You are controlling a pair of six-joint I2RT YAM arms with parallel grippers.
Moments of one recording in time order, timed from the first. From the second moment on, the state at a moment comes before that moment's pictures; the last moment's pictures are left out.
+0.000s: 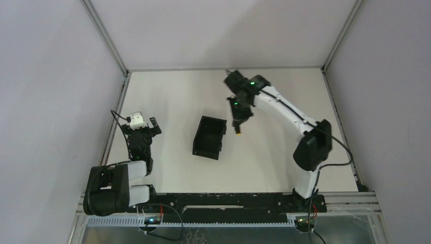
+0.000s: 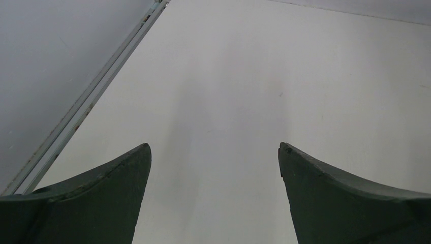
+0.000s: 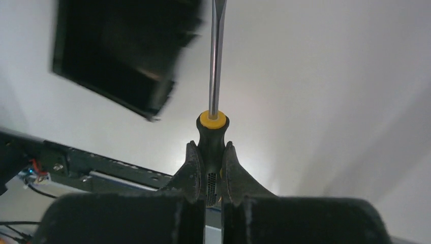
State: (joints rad) left arm 0.06 1.26 0.15 1.02 -0.18 -0.04; right arm 0.61 1.78 1.77 -1.27 0.02 0.44
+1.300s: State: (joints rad) left arm 0.06 1.26 0.15 1.02 -0.18 -0.04; right arm 0.89 2.12 1.81 -0.95 0.10 0.59
